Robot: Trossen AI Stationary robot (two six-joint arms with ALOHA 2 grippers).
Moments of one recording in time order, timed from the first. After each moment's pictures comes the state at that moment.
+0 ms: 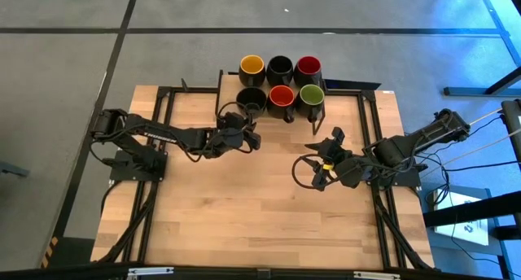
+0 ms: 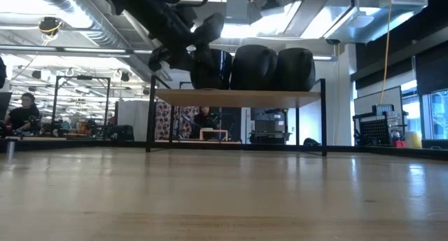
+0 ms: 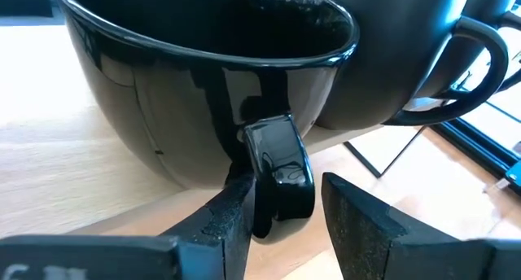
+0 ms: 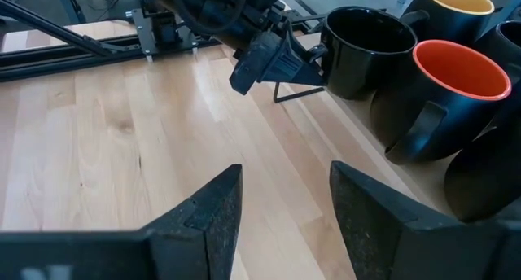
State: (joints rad) left arm 0.01 1.51 0.91 0.07 -0.82 -0.69; right arm 0.45 1.24 1.23 -0.71 0.74 0.49
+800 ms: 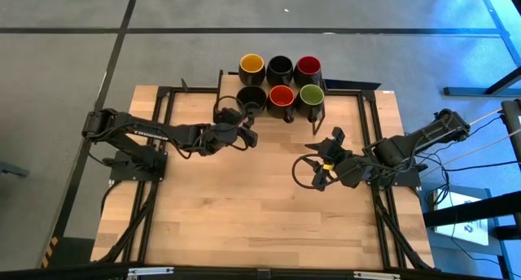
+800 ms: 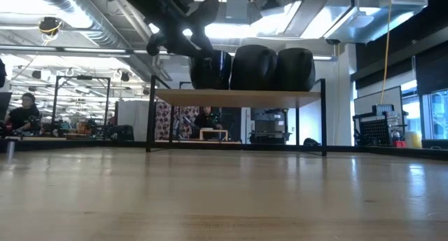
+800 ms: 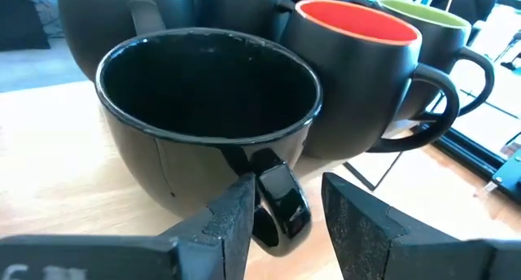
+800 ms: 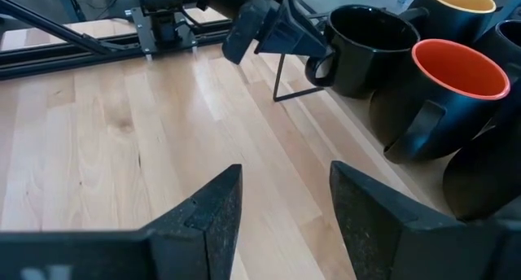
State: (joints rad) left arm 0.01 1.42 0.93 0.04 -0.82 -0.56; right arm 0.45 1.24 1.23 -0.72 0.74 0.49
